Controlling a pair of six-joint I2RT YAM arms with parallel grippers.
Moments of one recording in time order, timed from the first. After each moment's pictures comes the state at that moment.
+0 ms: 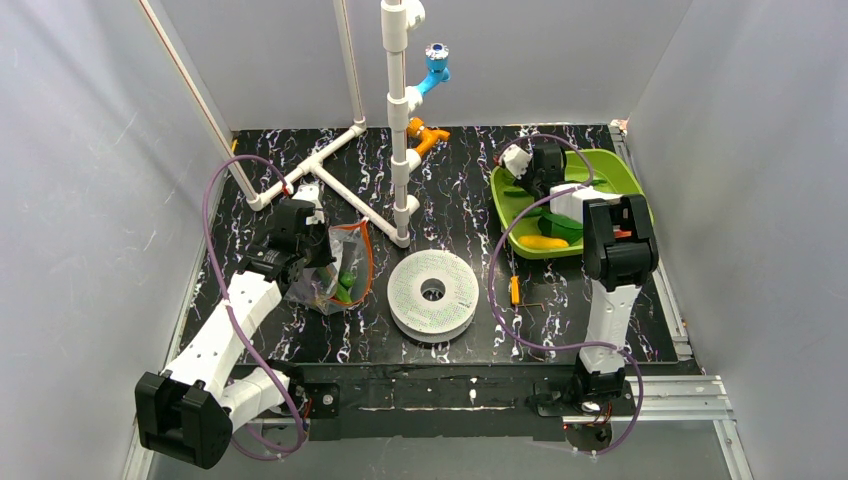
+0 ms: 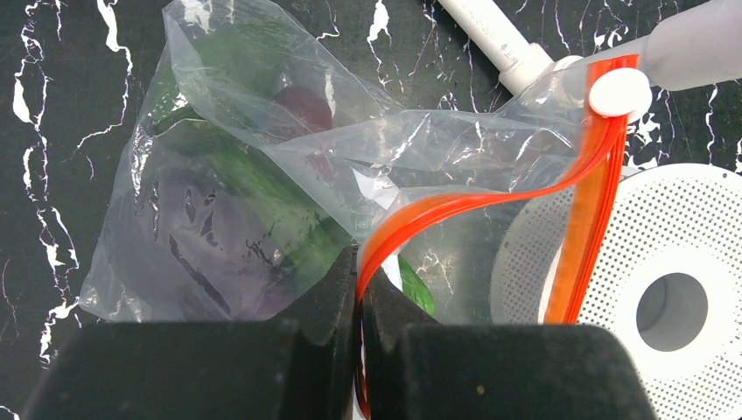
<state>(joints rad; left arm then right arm) -0.29 1.05 0.85 -0.58 -0.11 -0.29 0.17 2.06 1.32 0.08 0.12 -0.86</state>
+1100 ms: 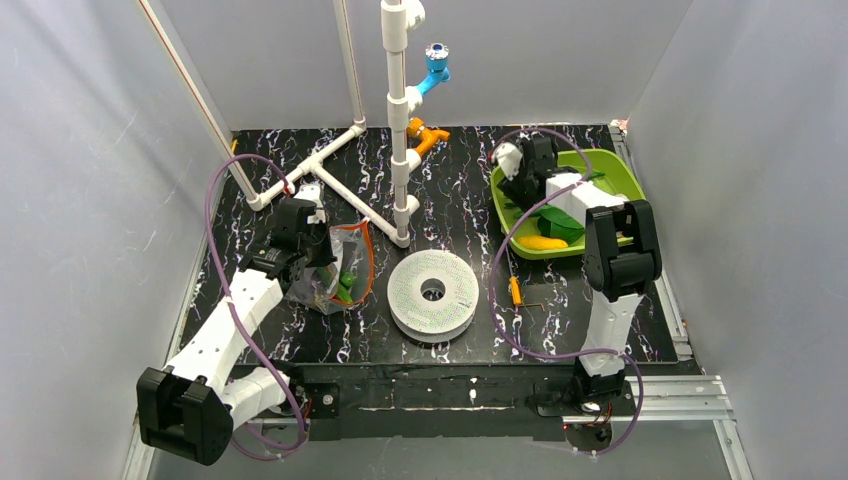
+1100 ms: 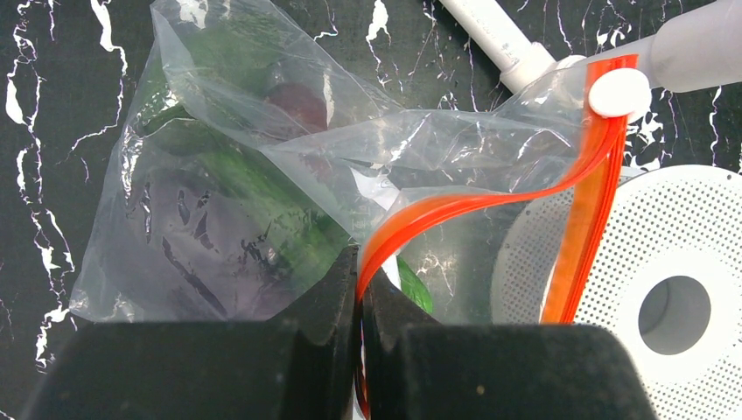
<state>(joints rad) -0.29 1.06 0.85 -0.57 -0.11 -0.29 0.24 1.97 1.41 -0.30 0.07 -0.67</state>
